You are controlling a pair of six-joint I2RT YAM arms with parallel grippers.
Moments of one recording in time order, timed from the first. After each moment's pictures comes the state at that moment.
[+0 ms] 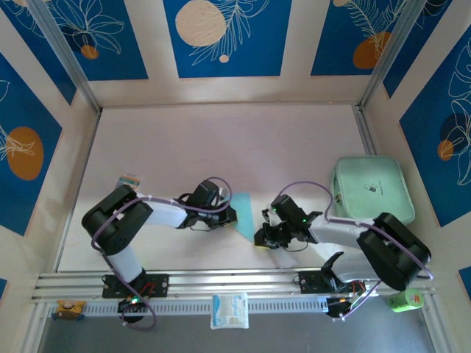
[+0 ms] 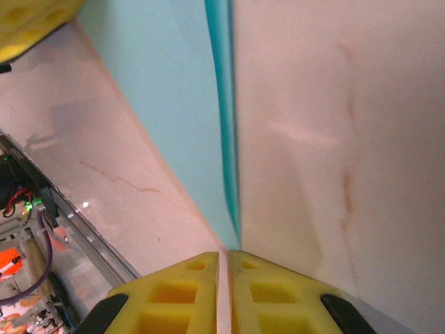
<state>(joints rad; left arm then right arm) -0.76 1.71 0.63 0.25 0.44 -1.04 0.71 1.28 0.35 -0.13 -0.57 0.84</state>
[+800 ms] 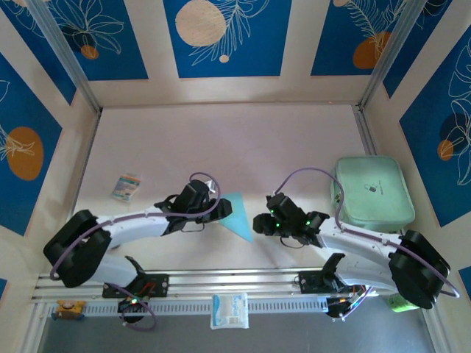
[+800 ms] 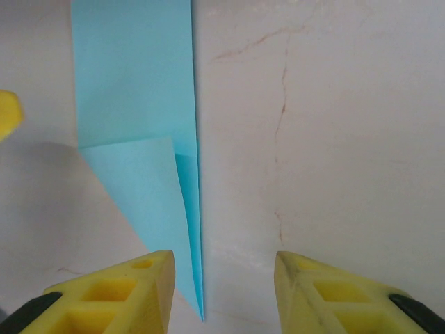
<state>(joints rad) -0.79 1.36 0.58 0.05 0.21 -0.94 0.86 1.10 0.45 -0.27 -0.01 0.82</state>
